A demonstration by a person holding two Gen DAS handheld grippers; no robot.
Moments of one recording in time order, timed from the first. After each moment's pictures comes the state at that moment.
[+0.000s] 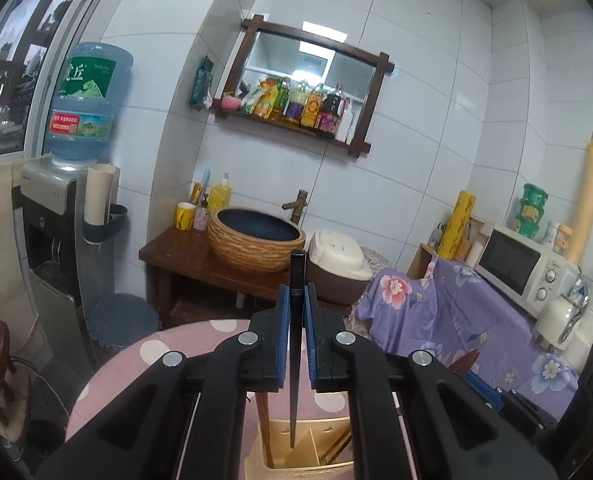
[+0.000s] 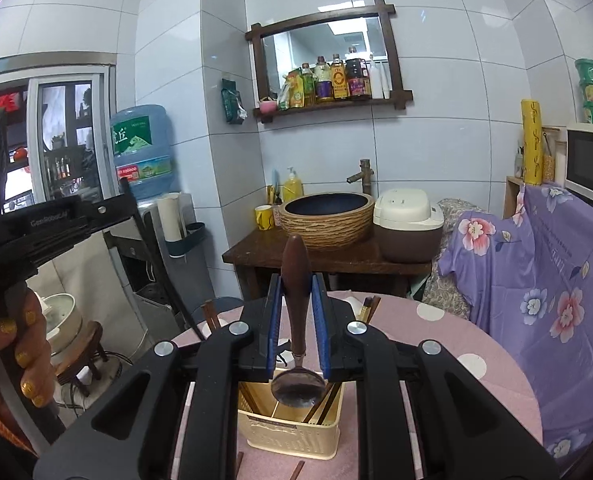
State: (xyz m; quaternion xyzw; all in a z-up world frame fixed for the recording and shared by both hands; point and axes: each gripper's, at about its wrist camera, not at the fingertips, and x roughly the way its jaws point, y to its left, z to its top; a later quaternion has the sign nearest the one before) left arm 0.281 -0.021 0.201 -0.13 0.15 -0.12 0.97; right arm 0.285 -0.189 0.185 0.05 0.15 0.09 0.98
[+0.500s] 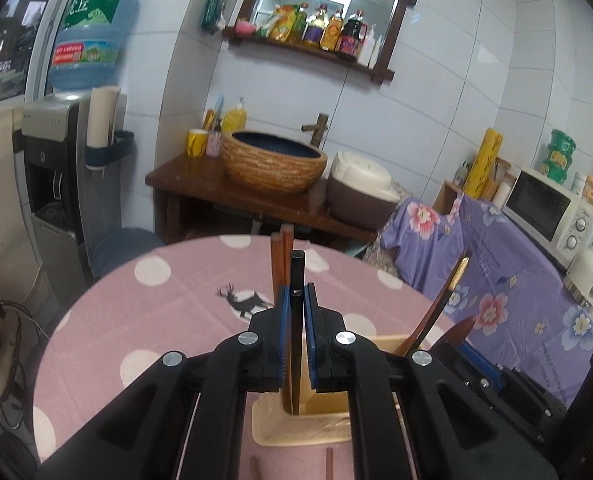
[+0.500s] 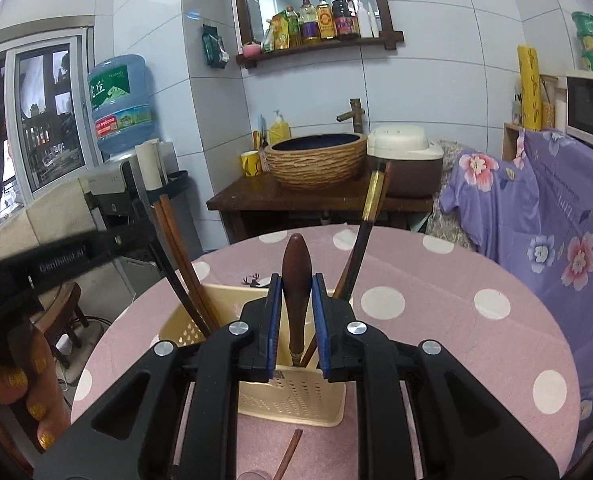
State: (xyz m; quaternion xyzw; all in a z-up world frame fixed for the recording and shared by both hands) left arm 0.305 -0.034 0.090 -0.11 0.26 -0.10 0.95; right arm 0.315 -0.181 0.082 0.06 0.22 0.08 0.97
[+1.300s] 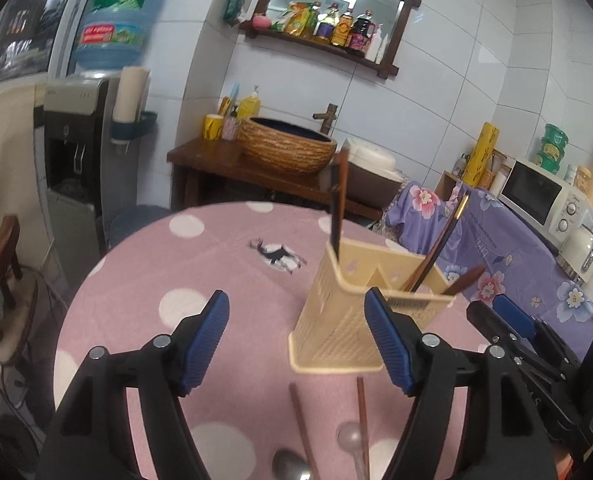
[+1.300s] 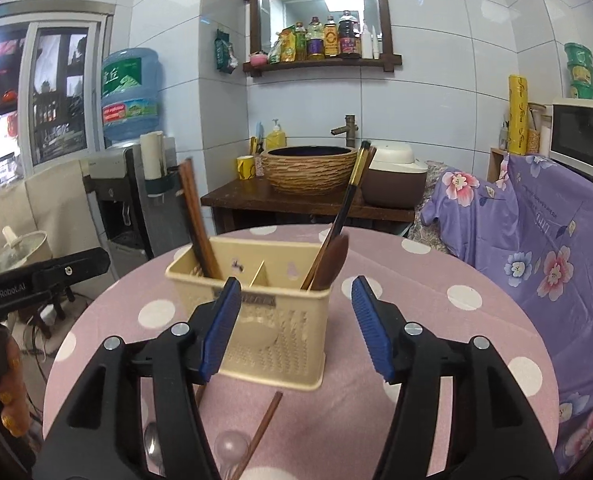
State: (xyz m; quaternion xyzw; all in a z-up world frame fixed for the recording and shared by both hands) left arm 0.225 0.018 0.052 -0.13 0.27 -0.10 0.95; right arm 0.244 -0.172 0.057 0.00 0.19 0.06 0.98
